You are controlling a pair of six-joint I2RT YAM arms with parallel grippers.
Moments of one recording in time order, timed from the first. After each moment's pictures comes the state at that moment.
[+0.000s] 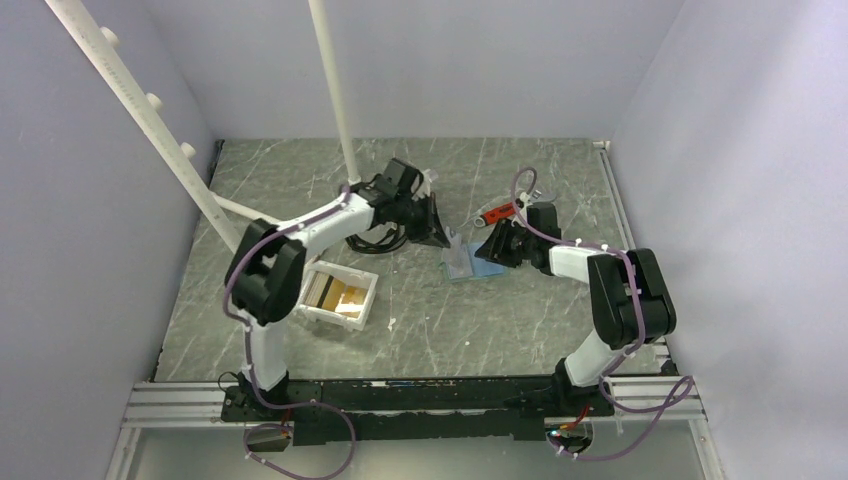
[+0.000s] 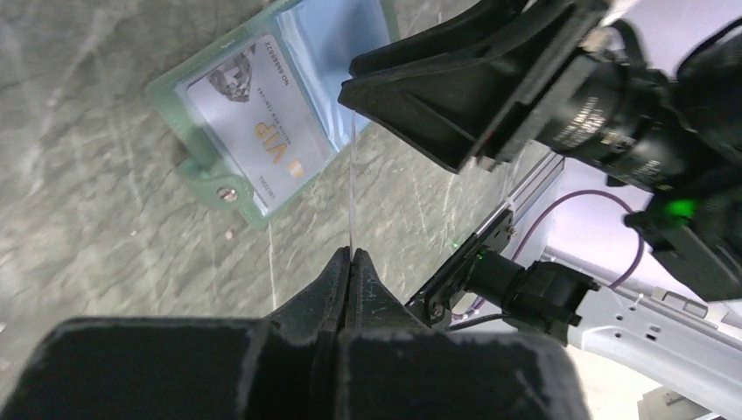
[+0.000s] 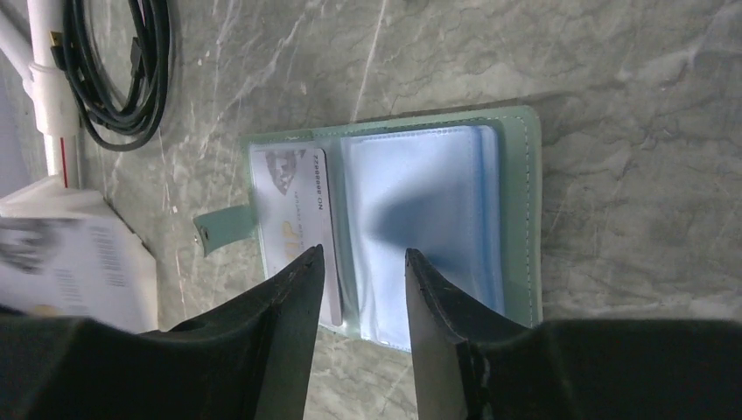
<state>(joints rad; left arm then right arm) -0.61 1.89 1.48 -0.41 0.53 -0.70 0.17 1.63 0.70 0.13 -0.45 0.51</state>
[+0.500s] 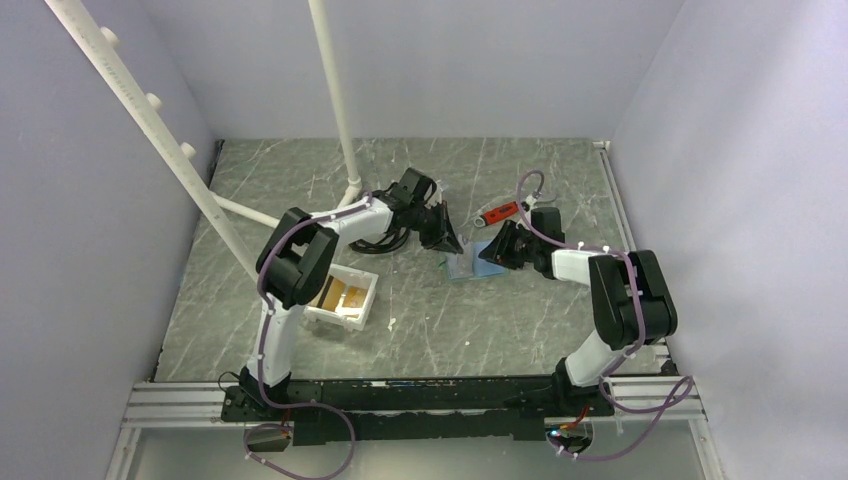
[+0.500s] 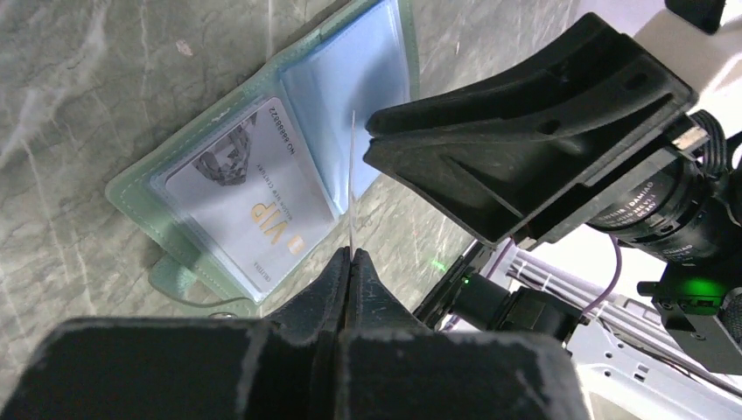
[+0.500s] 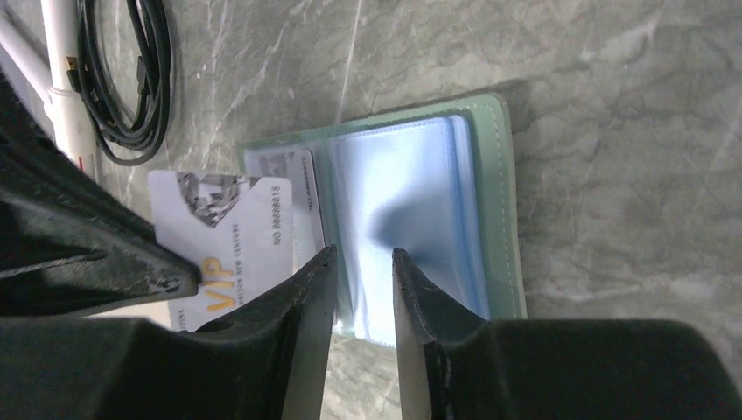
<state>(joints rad) -0.64 2.13 1.56 -0.28 0.61 -0.80 0.14 1.63 0.67 0.20 -0.46 0.57</state>
